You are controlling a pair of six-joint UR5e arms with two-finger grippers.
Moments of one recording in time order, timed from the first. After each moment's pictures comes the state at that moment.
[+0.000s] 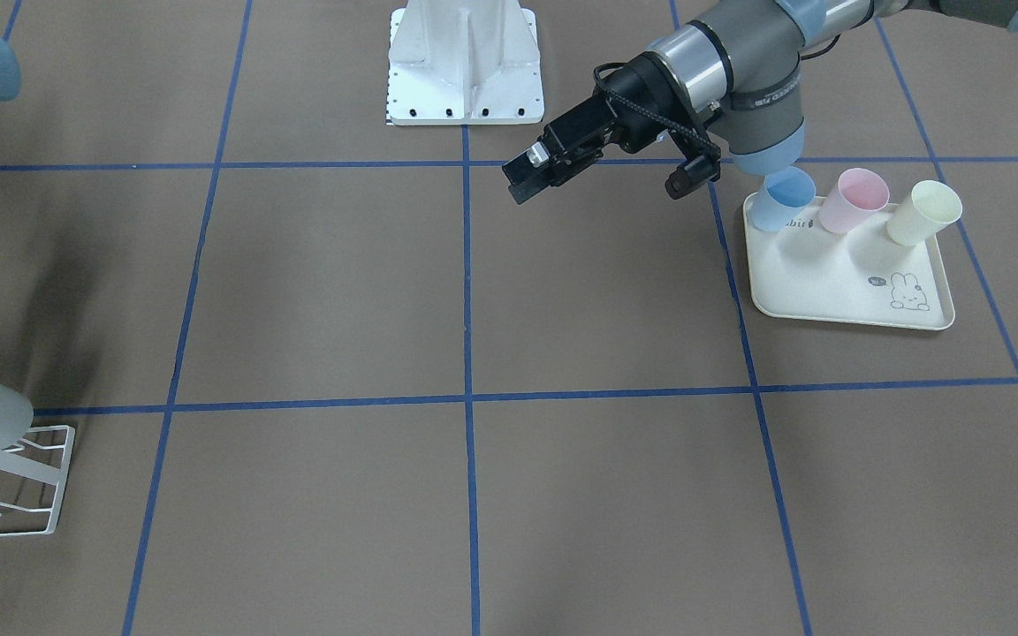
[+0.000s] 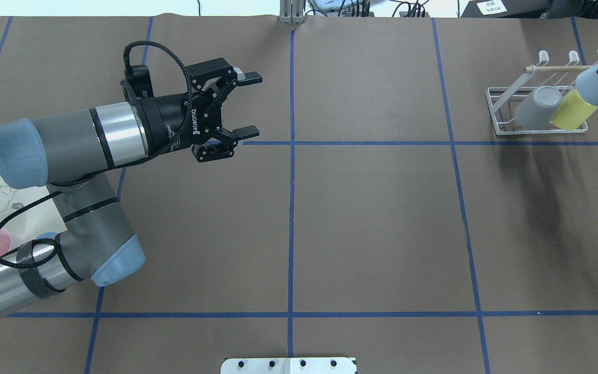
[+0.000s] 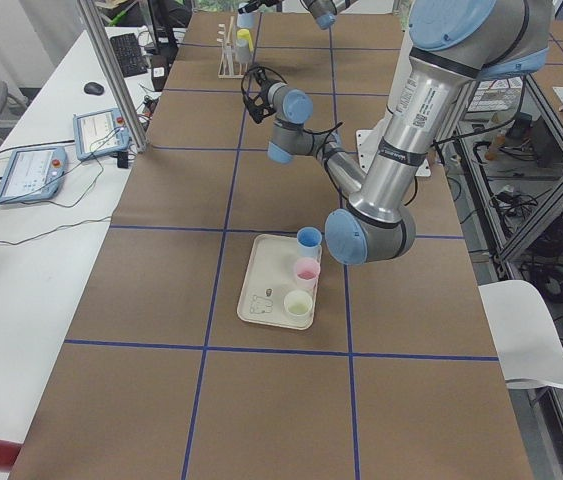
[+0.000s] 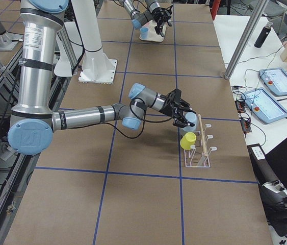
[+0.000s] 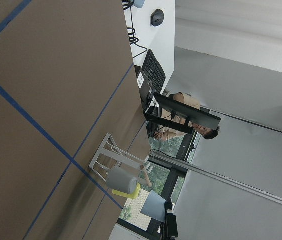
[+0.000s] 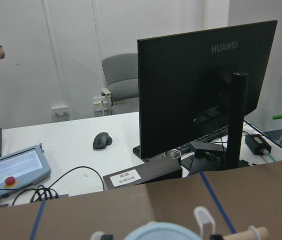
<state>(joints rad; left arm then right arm) -0.63 -2.06 -1.69 -2.94 -1.69 -2.30 1.00 -1.72 1.75 -0.46 1.22 1.05</state>
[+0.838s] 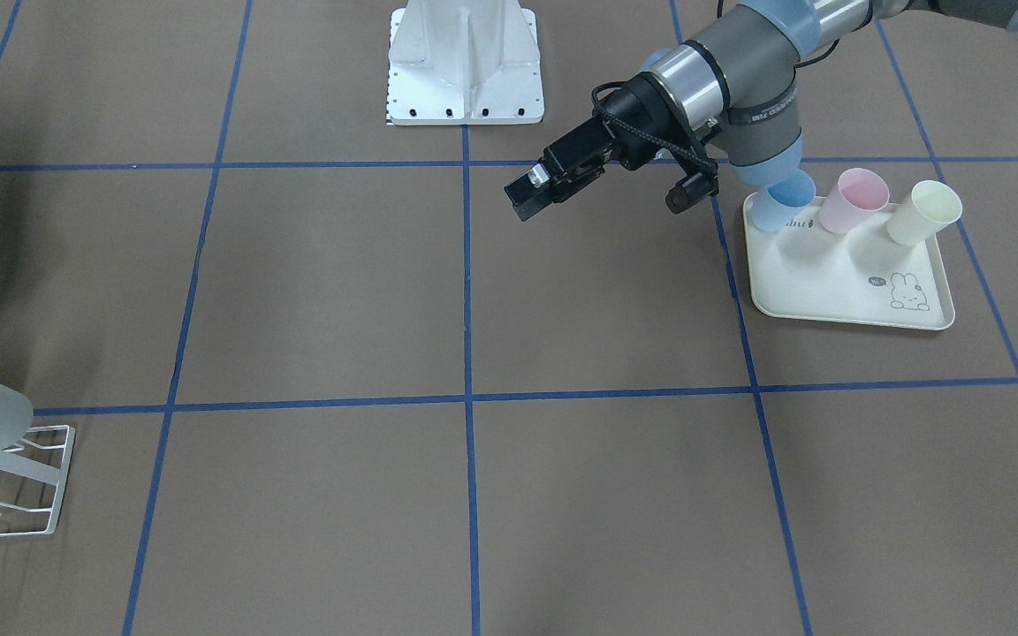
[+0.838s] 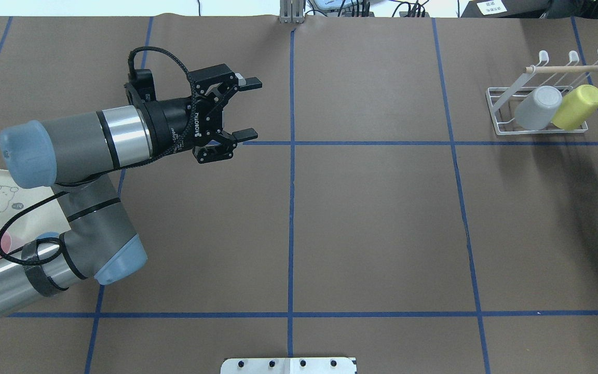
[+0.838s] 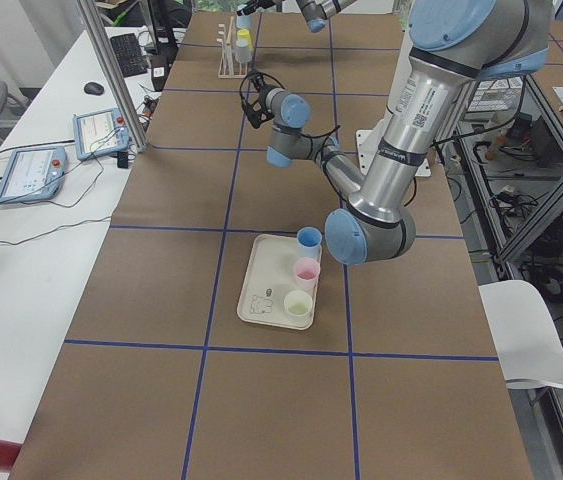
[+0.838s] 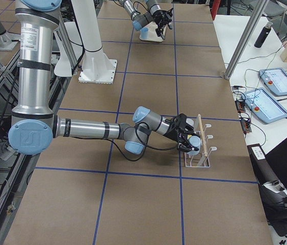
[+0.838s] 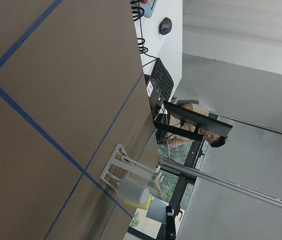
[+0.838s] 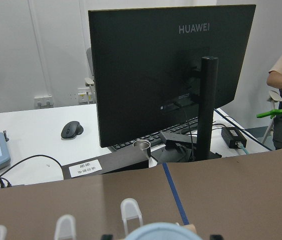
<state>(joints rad) -0.63 -2.06 -1.66 -2.95 -1.69 -2.28 1.08 -1.67 1.50 -0.29 1.30 1.01</state>
